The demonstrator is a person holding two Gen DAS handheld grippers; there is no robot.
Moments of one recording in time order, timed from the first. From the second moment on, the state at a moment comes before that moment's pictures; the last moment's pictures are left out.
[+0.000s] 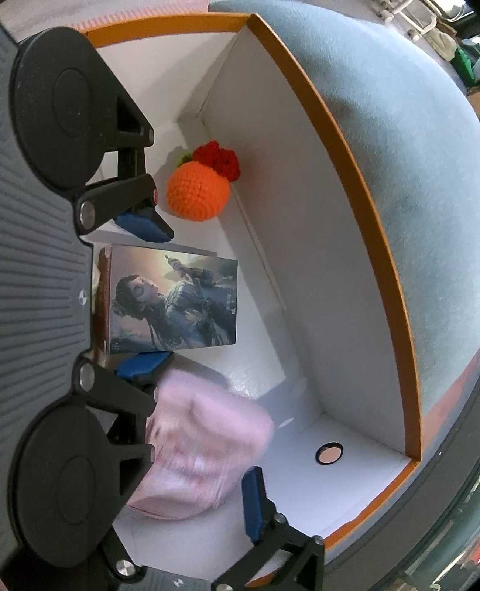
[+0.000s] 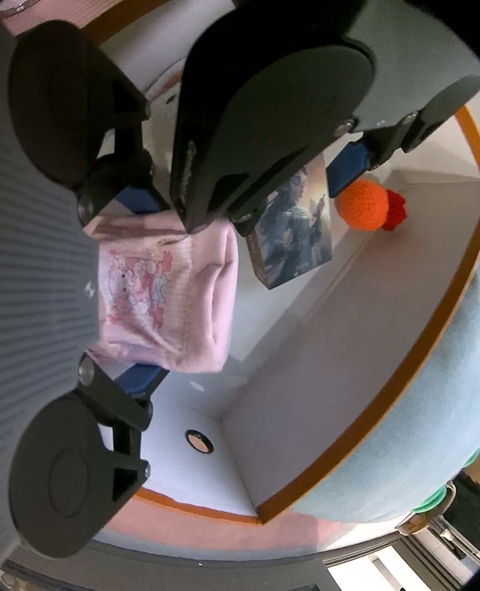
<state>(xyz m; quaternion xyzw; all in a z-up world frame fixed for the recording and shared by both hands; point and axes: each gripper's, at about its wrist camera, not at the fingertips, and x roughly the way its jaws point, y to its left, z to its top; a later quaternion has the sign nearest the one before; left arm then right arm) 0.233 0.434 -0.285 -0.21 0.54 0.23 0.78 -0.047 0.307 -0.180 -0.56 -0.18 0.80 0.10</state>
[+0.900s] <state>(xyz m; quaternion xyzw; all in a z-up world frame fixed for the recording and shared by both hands) 0.206 0.432 -0.201 -0.20 0.48 0.27 0.81 -0.032 0.283 -0.113 -0.51 -0.20 0.83 0.11</state>
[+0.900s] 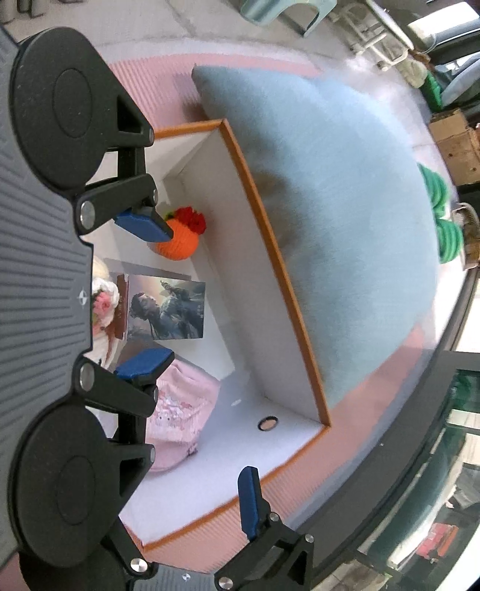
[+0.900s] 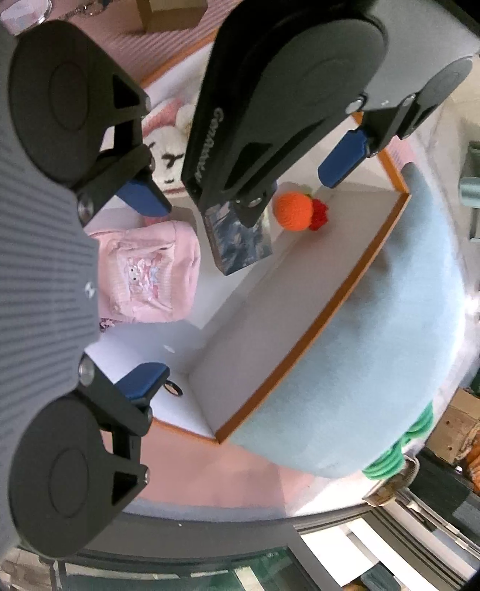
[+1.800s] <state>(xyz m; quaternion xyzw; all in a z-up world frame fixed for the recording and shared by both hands) 0.131 0.369 -0.109 -0.18 0.41 0.29 0.84 0.058 0.225 -0.055 -0.46 -0.23 0.85 0.10</state>
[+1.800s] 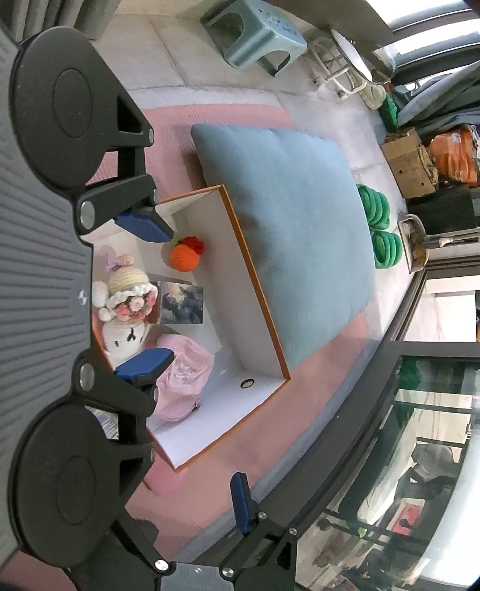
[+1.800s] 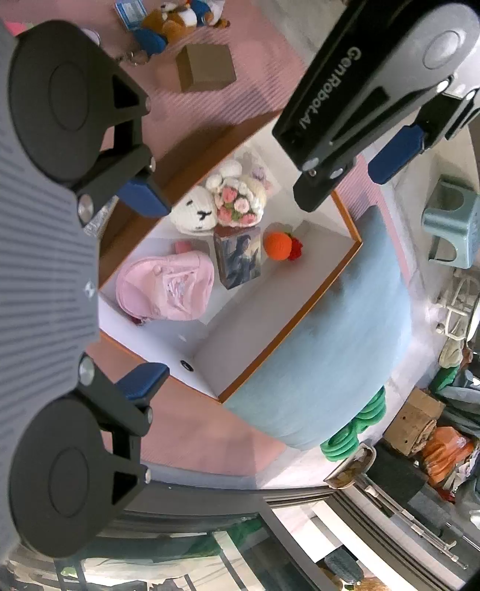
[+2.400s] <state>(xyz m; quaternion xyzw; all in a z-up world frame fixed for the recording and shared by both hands) 0.044 0.323 -0.090 -0.24 0.32 0.30 0.87 0.120 0.188 -0.021 -0.43 -0.21 0.88 0.06</state>
